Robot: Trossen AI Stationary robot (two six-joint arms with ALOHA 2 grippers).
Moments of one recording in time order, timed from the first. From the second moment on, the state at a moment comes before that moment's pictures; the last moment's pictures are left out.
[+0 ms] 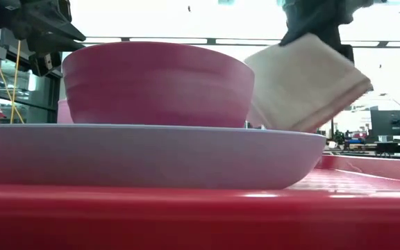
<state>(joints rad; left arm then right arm) -0.24 0.43 0.43 -0.35 -0.27 -0.79 0.20 1.17 0.80 -0.27 0.04 1.11</state>
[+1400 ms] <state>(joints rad) -0.24 0.43 0.43 -0.35 -0.25 -0.78 0.55 1.31 0.75 -0.26 0.16 1.62</state>
